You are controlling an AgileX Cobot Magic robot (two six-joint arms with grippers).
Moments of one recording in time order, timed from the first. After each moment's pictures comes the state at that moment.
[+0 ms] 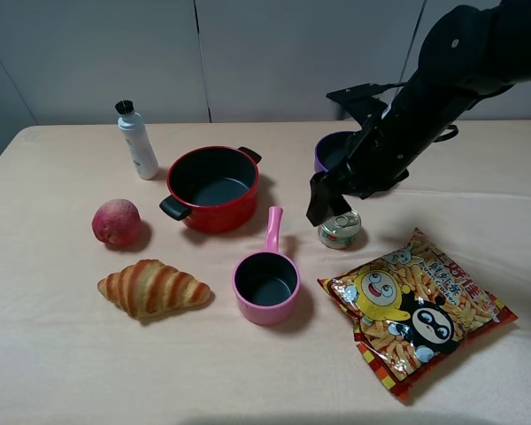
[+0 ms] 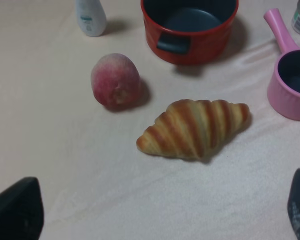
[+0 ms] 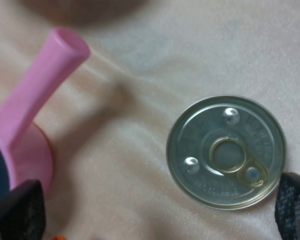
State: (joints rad) left arm -0.07 0.00 -0.50 -0.20 1.08 0.28; right arm 0.46 1.78 -1.06 0.35 0.65 -0.42
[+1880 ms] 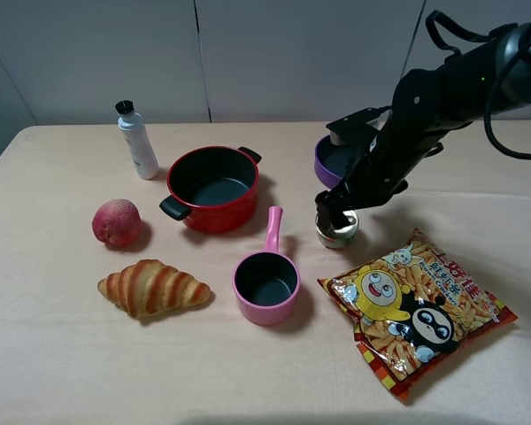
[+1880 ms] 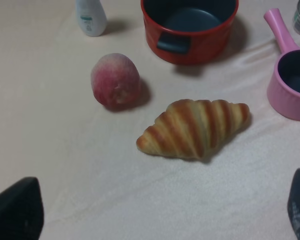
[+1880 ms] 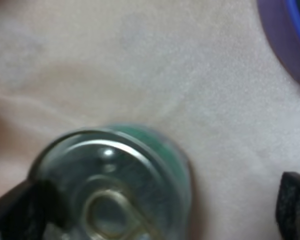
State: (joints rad) left arm -0.07 0.00 -0.50 -0.20 1.08 0.28; right arm 0.44 1.95 -1.06 0.15 0.46 -0.26
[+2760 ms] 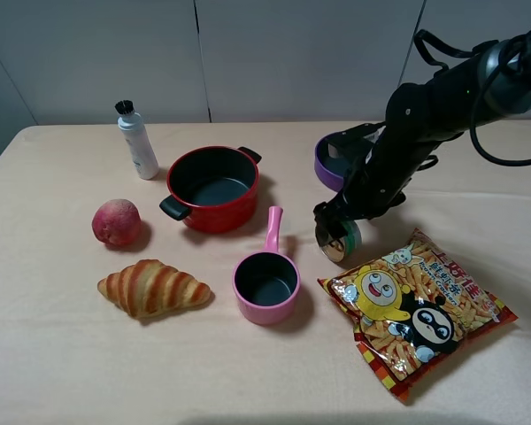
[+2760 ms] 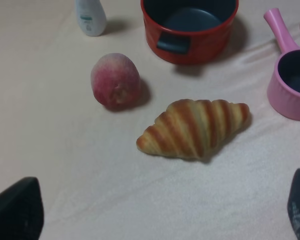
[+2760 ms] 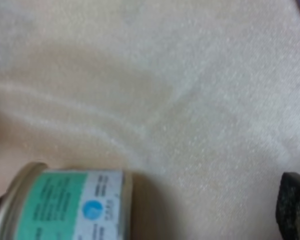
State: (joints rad) left arm -0.07 0.00 -0.50 -0.20 1.08 0.28; right arm 0.44 1.99 -1.06 0.17 0.48 -0.26
